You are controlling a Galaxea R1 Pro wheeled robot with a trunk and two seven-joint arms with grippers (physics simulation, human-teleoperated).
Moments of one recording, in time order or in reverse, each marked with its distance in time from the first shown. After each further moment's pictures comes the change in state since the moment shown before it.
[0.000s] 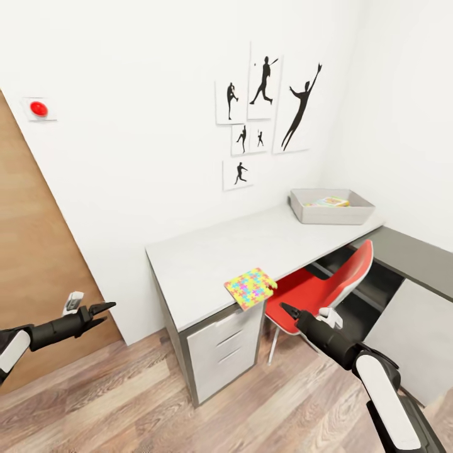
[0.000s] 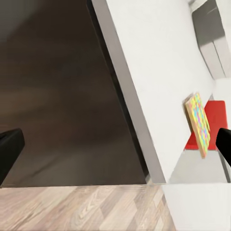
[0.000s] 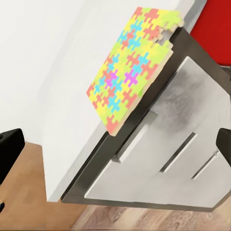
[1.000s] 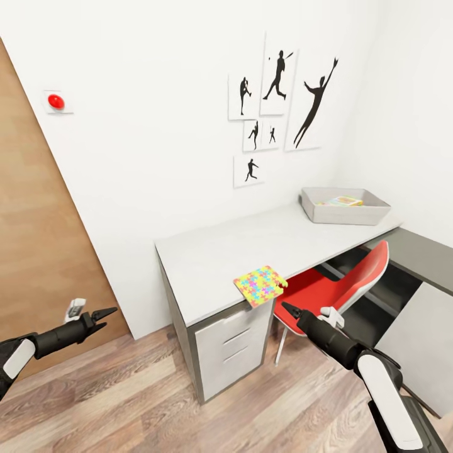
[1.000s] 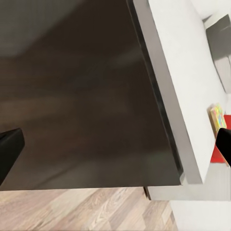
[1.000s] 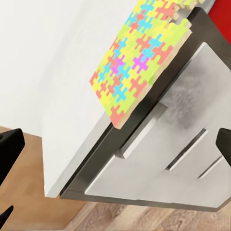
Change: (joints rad) left arm 0.003 -0.023 0.004 0.082 0.008 -0.103 0.007; right arm 0.000 -0.004 -0.007 -0.005 0.000 0.002 0.008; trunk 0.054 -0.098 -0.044
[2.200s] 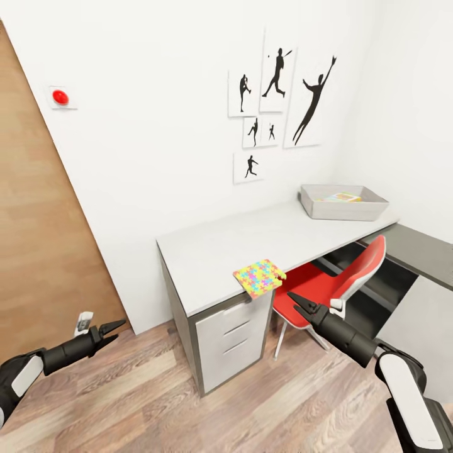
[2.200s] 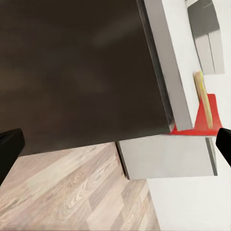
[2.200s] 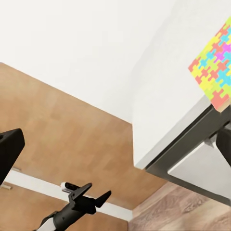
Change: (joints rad) left arm 0.073 -0.044 -0.002 -0.001 -0.002 -0.004 -0.111; right arm 0.000 -0.002 -0.145 -0.011 -0.012 0.173 0.453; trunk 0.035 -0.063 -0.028
